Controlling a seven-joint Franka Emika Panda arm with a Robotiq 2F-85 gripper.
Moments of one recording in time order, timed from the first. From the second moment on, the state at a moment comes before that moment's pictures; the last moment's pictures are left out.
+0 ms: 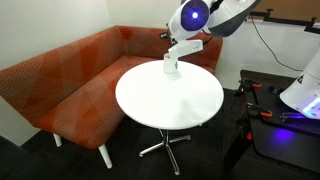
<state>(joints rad) 0.24 0.26 0.01 -2.17 -1.44 2.00 2.10</state>
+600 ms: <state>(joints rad) 0.15 0.16 0.02 -2.25 -1.69 1.95 2.31</state>
